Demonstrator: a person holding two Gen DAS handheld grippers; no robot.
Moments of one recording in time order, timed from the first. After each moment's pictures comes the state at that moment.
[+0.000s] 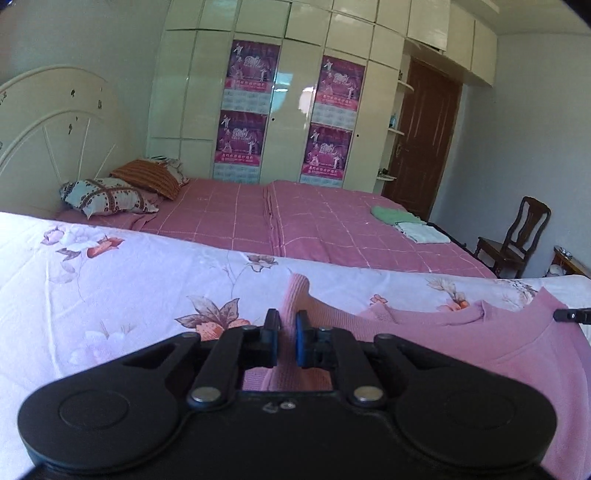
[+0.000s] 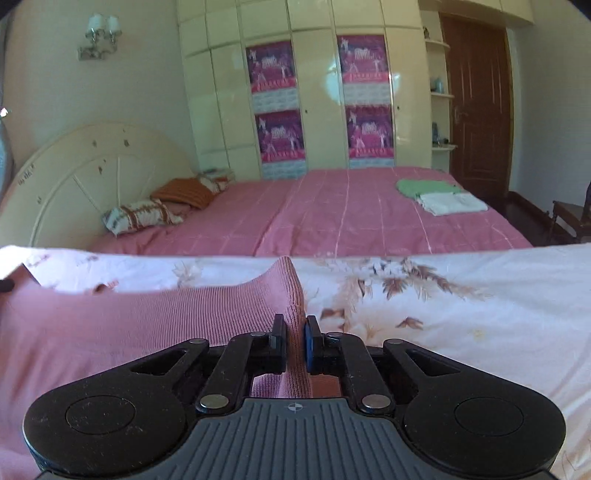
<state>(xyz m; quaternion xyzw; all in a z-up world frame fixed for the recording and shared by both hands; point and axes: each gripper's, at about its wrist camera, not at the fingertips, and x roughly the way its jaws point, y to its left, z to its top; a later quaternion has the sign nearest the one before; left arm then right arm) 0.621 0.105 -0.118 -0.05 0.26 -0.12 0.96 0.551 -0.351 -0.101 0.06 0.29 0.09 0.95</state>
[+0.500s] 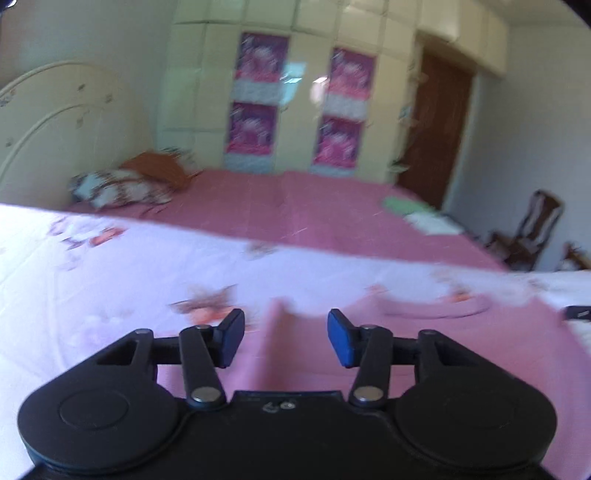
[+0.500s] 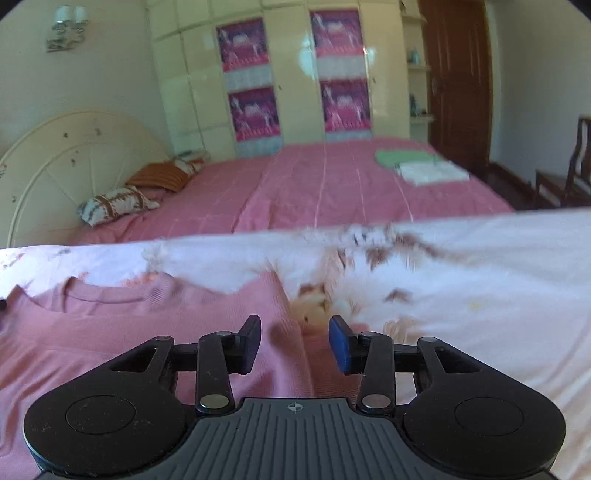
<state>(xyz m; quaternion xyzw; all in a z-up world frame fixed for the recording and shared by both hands) 0.594 0.081 -0.106 -0.04 0.27 -0.11 0.96 0.550 -0.355 -0.100 0.07 0.31 0.06 0.95</state>
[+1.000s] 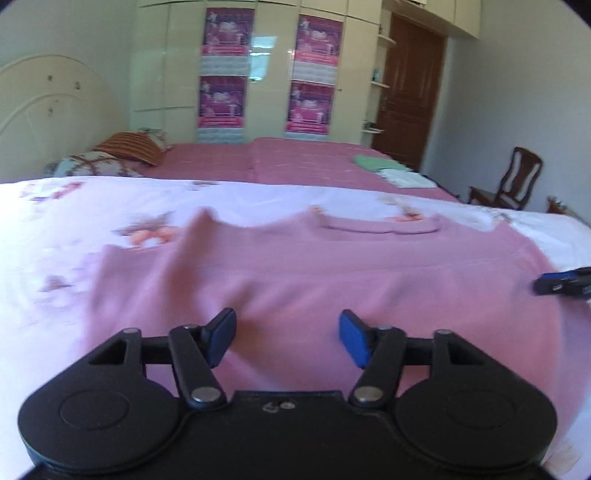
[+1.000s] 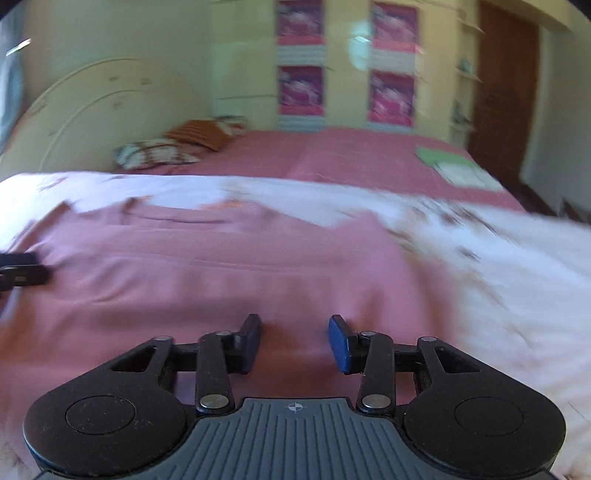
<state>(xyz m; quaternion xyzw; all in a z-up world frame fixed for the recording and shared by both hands) 0.551 0.051 -0.150 0.01 0.31 -0.12 0.94 0.518 -0.303 -0.128 0.02 0.35 0.11 0.93</state>
